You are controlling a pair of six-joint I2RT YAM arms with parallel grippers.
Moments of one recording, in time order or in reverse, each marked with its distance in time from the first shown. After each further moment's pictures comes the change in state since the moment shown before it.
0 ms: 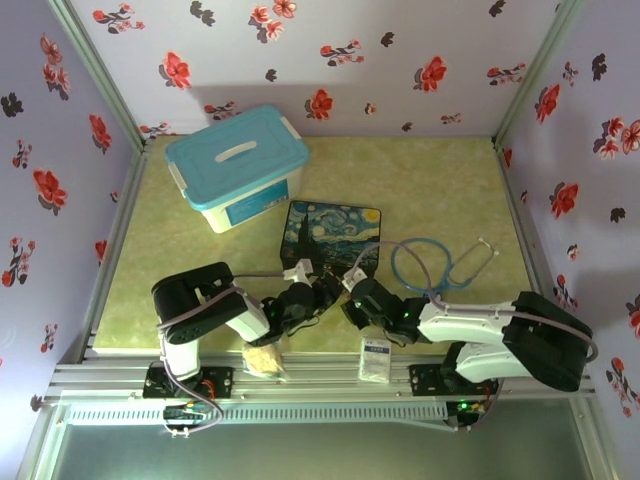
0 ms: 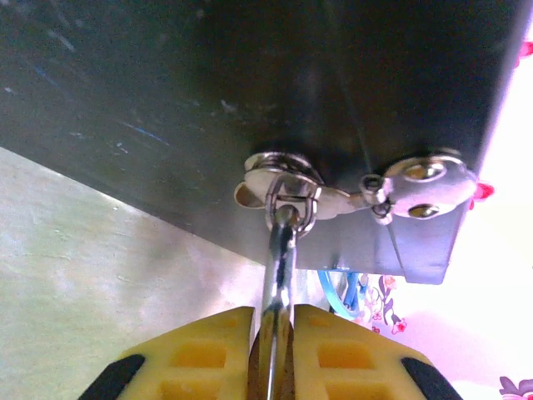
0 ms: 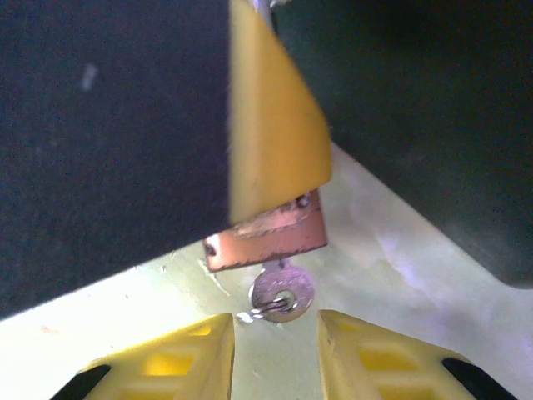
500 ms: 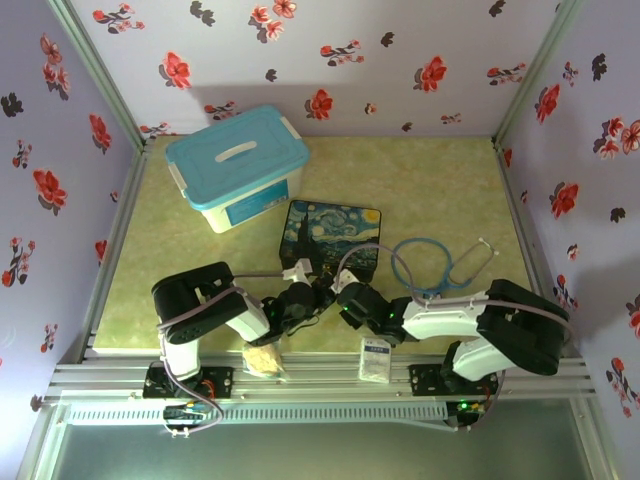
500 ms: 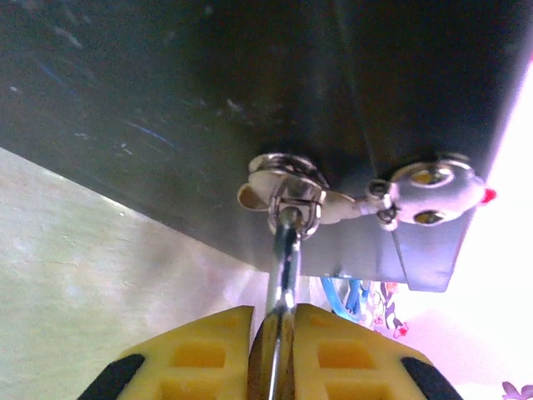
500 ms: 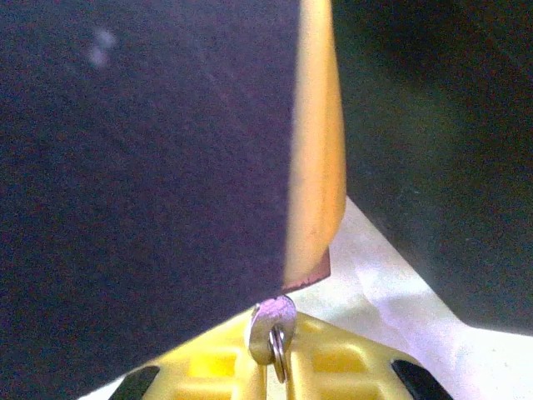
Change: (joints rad) left arm 0.000 0.000 0.002 -0.006 -0.013 -0.005; right arm 0.052 0.140 0.058 0.024 0.172 -0.110
